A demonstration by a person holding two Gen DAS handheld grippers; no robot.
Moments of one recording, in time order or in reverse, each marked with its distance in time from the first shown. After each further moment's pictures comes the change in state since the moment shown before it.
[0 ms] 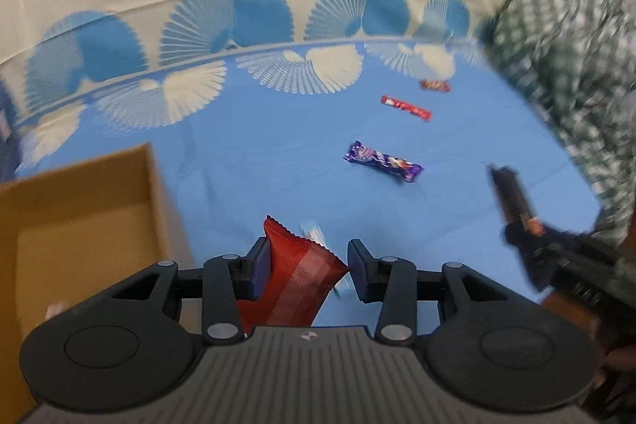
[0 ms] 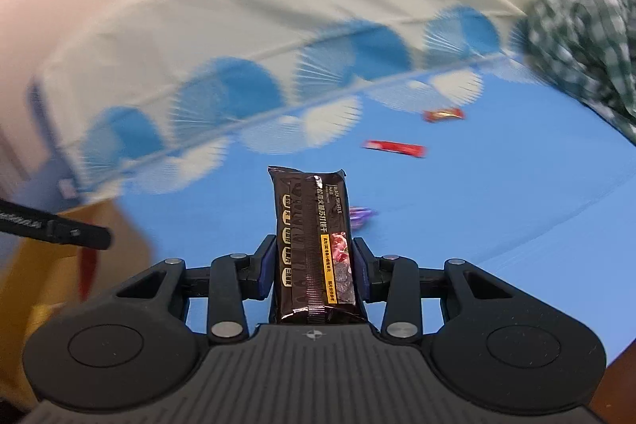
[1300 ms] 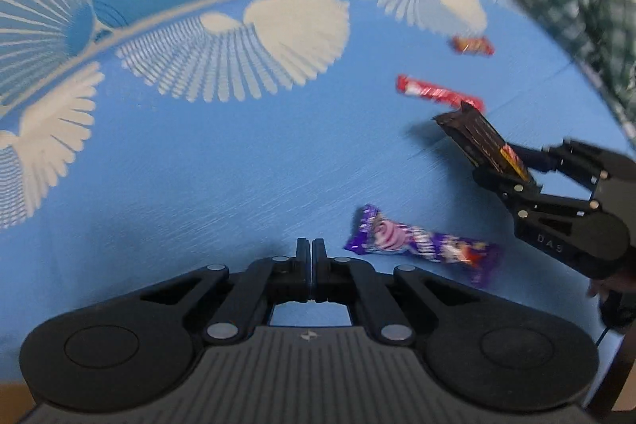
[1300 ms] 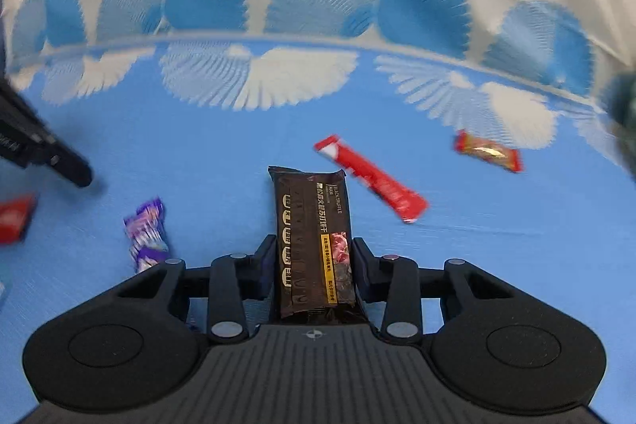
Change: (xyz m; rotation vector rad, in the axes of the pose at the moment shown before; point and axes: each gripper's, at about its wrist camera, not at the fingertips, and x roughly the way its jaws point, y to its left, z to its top) left arm 0.303 -0.032 0.137 0.161 0.174 -0.063; right arm 0.269 -0.127 0.065 -0.342 0.113 -0.112
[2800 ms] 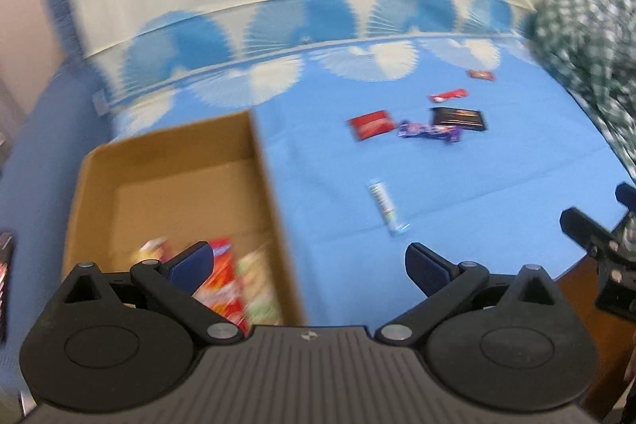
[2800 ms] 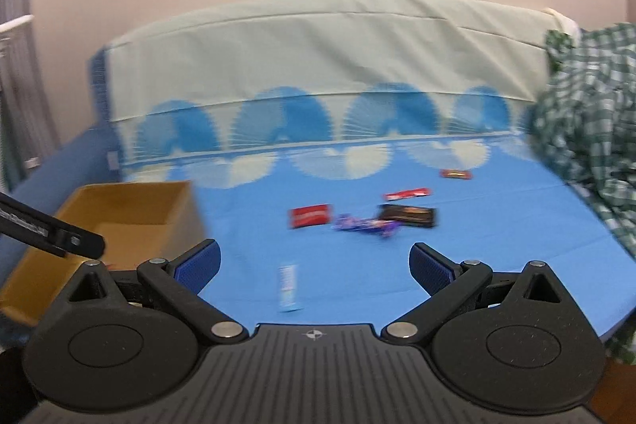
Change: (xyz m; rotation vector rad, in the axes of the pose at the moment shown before) left arm -0.333 -0.032 -0.226 -0.153 -0.131 0.256; right arm -0.367 0.162 -0.044 0.160 -0.176 -0.047
